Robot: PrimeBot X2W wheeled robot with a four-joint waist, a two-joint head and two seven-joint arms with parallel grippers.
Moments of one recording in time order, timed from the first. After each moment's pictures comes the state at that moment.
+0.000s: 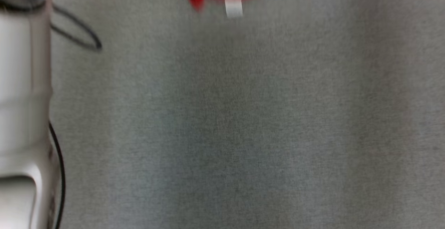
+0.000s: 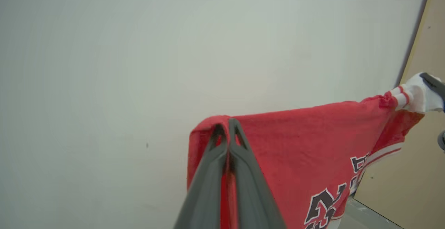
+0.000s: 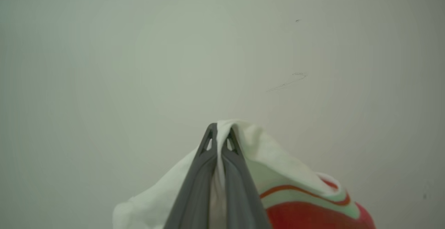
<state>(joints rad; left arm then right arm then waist) -1.35 0.25 -0.21 0.17 -0.61 -0.09 0.26 -1.45 -0.12 -0.21 0.24 0.66 0.13 0.27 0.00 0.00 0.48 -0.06</state>
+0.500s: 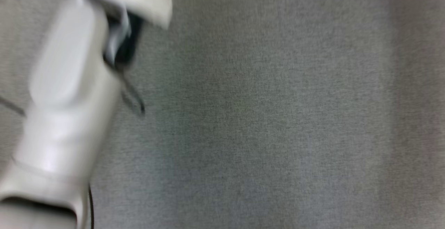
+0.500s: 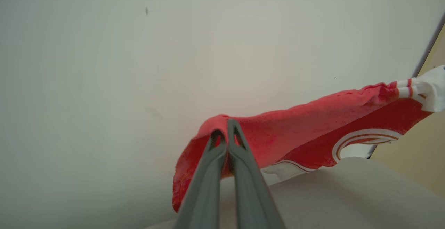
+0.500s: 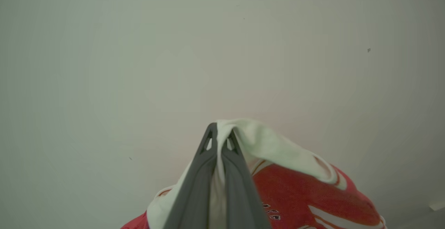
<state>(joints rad) -1.22 0.22 -0.44 0.50 -0.54 -0.13 -0.24 -1.07 -0.14 -0.16 0.12 0.84 0.13 0.12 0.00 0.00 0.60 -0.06</state>
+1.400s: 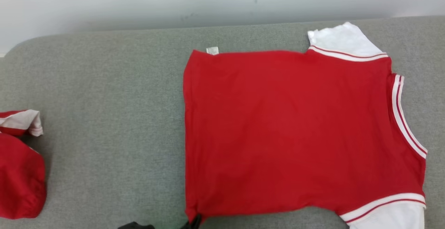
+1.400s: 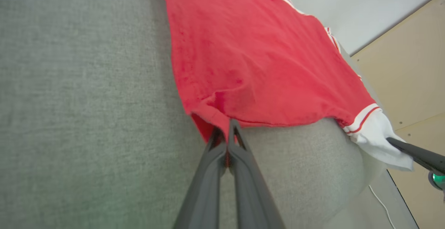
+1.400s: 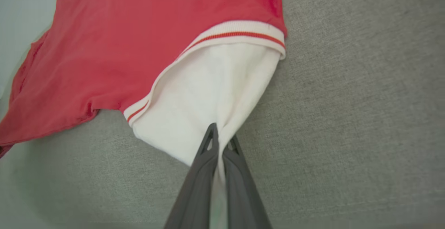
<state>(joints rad) 0.05 0.34 -0.56 -0.08 -0.65 0.04 -0.10 0.37 -0.35 -0.04 -0.16 0.91 0.13 0.30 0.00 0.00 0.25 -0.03</state>
